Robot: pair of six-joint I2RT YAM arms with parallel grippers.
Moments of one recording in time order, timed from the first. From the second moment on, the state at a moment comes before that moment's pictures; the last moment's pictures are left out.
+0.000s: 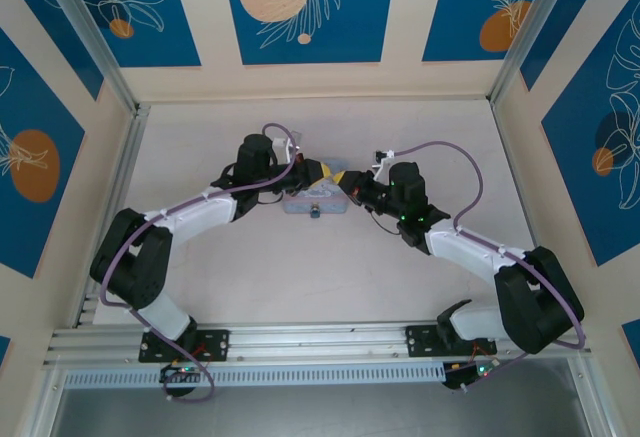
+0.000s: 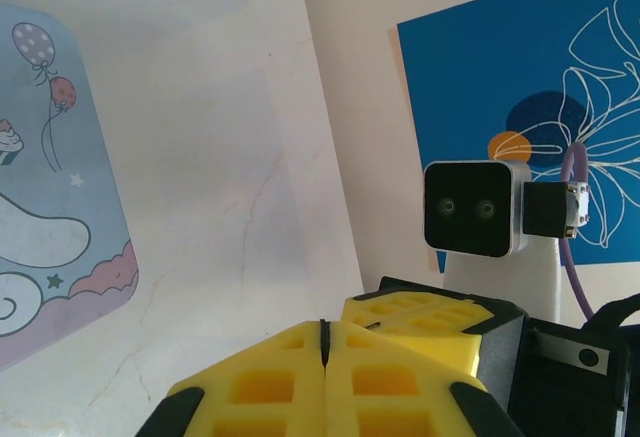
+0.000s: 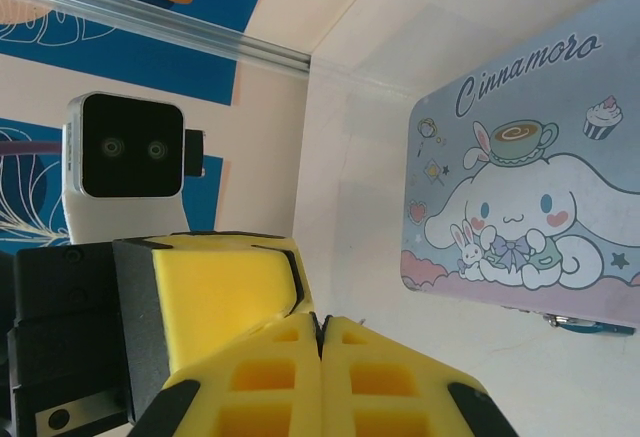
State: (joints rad) left arm -0.55 1.62 1.00 0.27 0.67 -1.02; right arm 0.50 1.30 0.64 0.39 -0.37 1.13
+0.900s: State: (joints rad) left arm -0.56 1.60 1.08 0.00 0.58 -0.82; right arm 0.38 1.20 0.72 0.05 -0.50 0.84
